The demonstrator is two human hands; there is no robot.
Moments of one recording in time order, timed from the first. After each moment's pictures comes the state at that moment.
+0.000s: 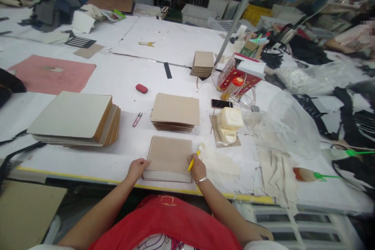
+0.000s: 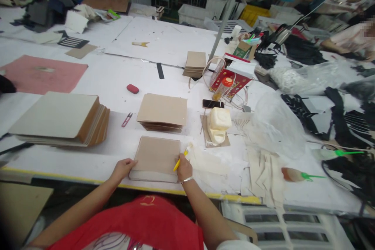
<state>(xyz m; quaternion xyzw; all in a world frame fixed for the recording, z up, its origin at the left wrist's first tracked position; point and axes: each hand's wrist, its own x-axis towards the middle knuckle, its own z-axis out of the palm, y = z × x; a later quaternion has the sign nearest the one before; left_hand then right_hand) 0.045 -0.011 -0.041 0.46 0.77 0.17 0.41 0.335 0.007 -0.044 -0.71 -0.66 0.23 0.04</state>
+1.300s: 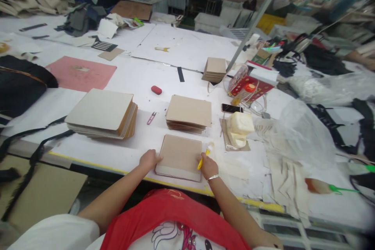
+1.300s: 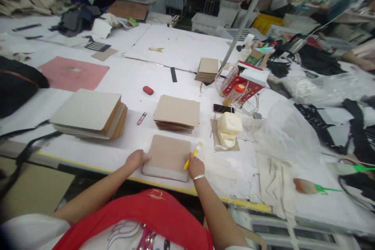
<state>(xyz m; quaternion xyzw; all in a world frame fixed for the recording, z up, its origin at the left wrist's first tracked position) 0.036 0.007 -0.013 0.59 0.75 0.00 0.29 0.329 0.012 -0.015 -0.67 -0.72 0.14 -0.06</state>
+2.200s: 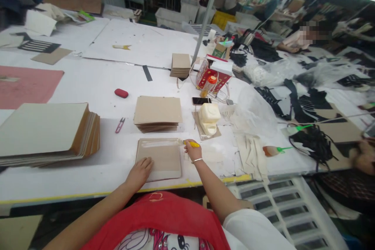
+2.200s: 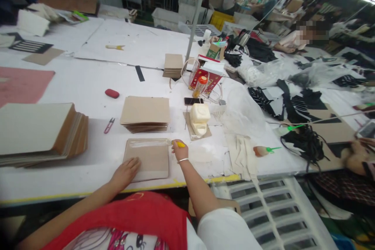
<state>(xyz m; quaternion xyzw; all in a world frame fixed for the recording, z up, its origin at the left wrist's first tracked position) 0.077 -0.020 -0.043 0.88 0.46 0.01 0.10 0.362 0.039 -0.001 -0.73 -0.42 0.42 0.34</state>
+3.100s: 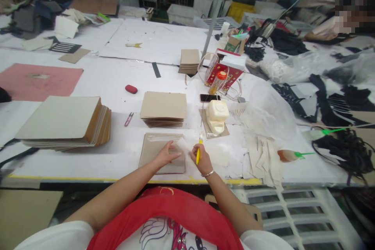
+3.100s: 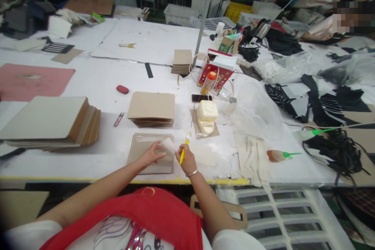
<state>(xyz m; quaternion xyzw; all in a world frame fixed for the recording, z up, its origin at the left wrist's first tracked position) 0.186 0.015 0.009 0.50 0.58 0.21 0.60 0.386 -0.011 0.011 -0.61 -0.65 0.30 0.33</state>
